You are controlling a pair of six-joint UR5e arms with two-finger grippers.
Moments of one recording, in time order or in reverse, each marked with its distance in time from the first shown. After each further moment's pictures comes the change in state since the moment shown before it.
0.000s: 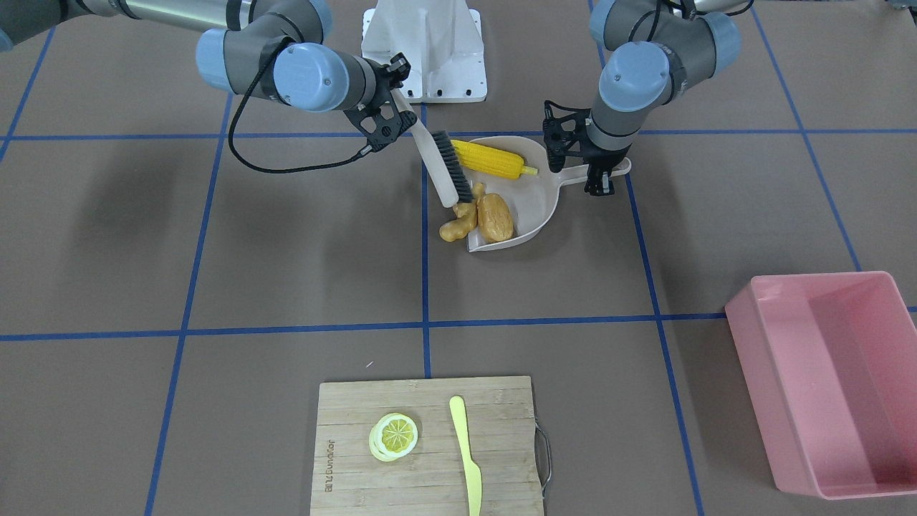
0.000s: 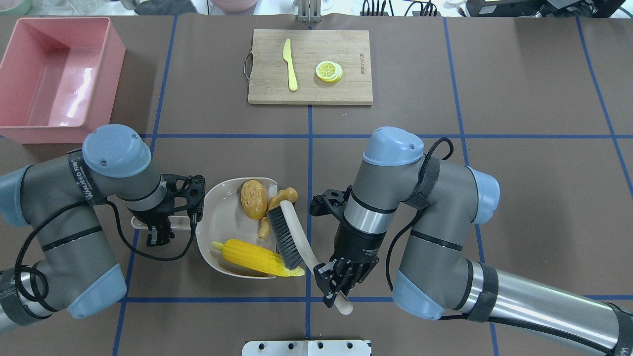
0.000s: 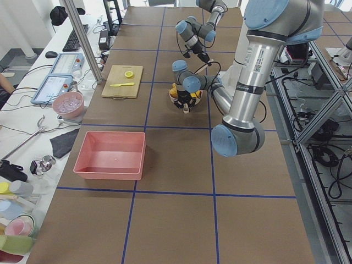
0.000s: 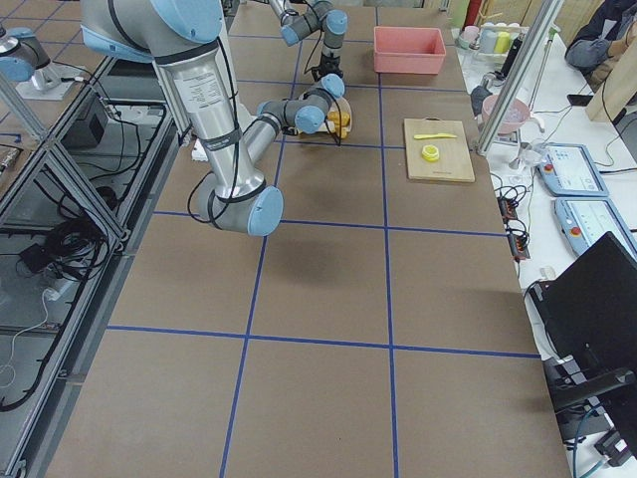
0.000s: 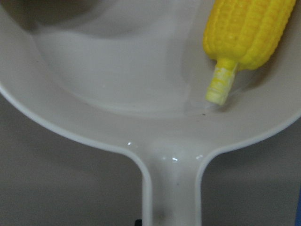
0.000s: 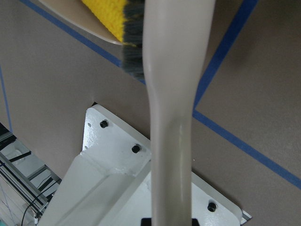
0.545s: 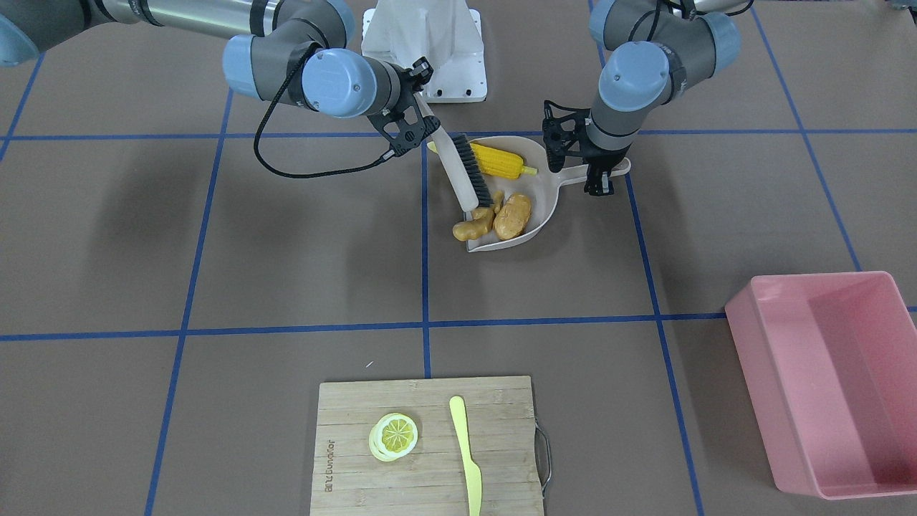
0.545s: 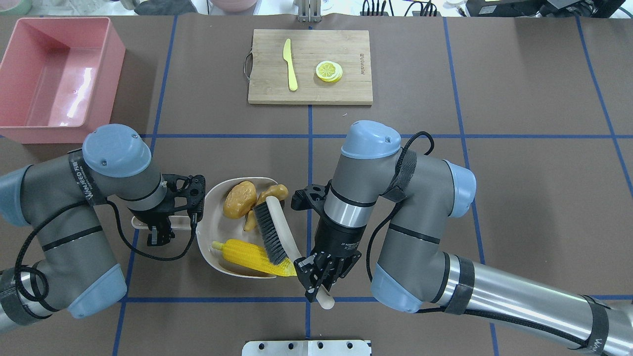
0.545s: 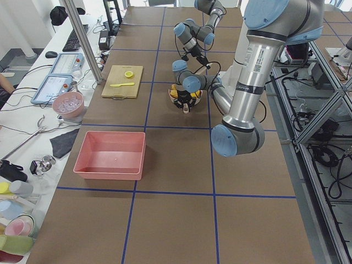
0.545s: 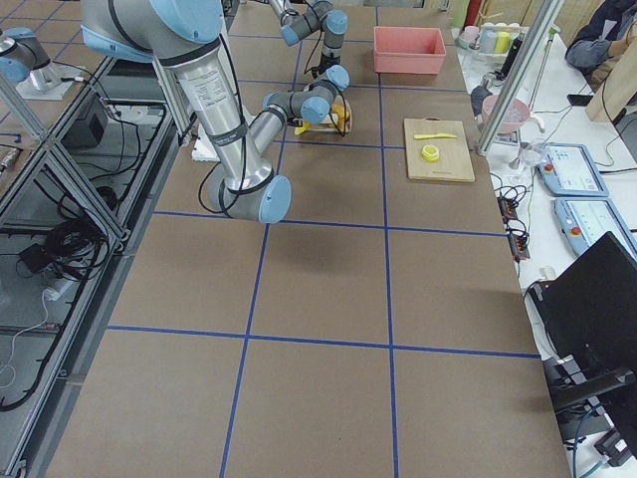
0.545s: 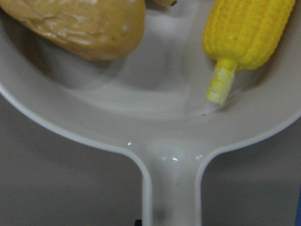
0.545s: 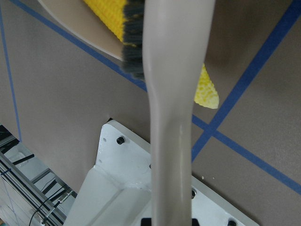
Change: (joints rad) left arm -0.001 -0.001 0.000 -0.002 0.000 -0.001; right arm -0.001 0.069 -0.057 -0.003 0.003 0.018
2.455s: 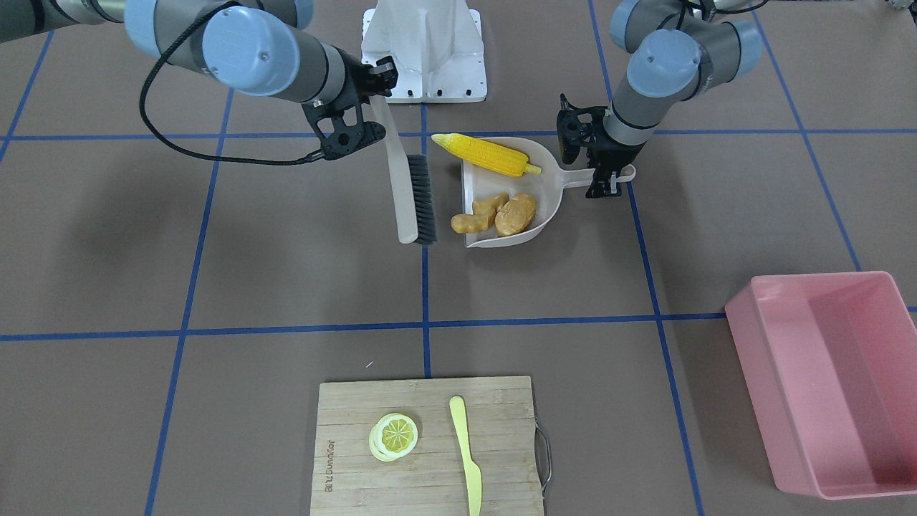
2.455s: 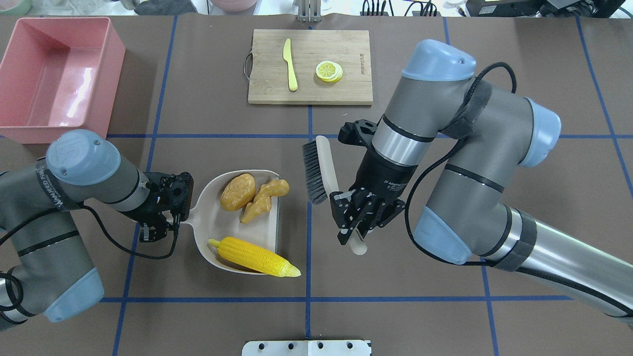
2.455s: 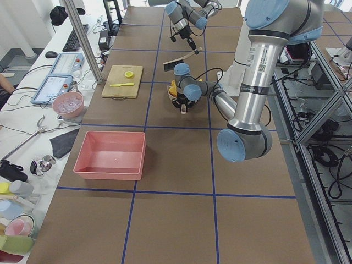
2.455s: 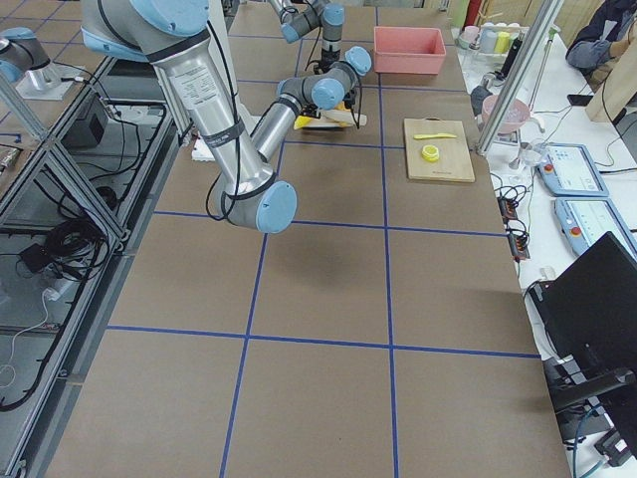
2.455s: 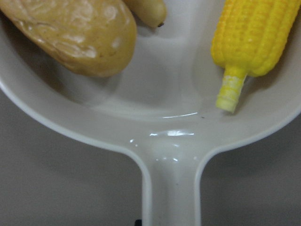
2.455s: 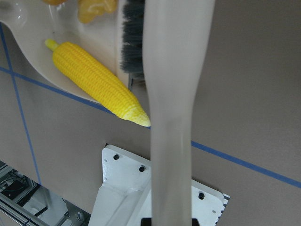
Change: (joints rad) left arm -0.015 0.094 -0.014 -0.267 0.024 -0.006; right arm 0.208 -0.057 0.183 -0.215 0.031 0.089
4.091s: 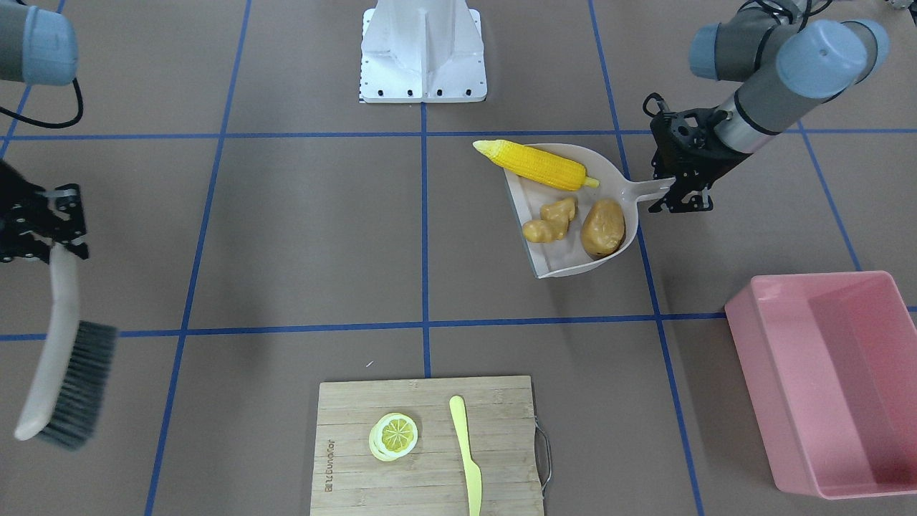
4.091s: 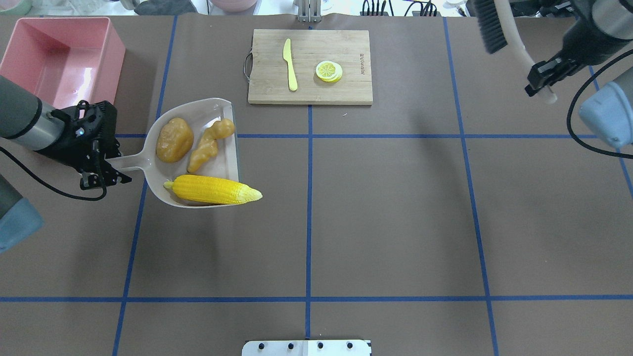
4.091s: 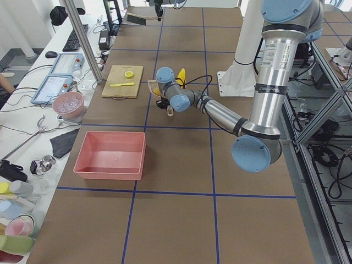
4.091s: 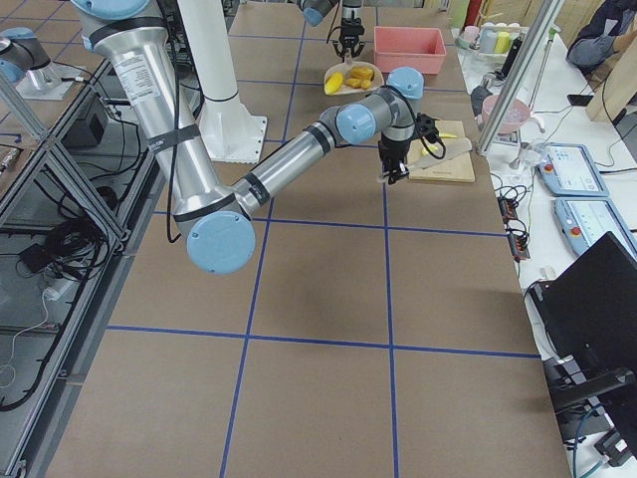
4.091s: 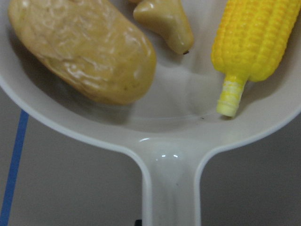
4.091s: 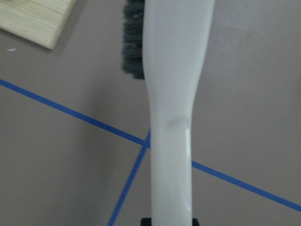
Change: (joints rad) left arm -0.329 0.081 0.034 -0.187 -0.314 -0.006; right arm 0.523 -0.244 0.008 -0.107 -0.426 -0.692
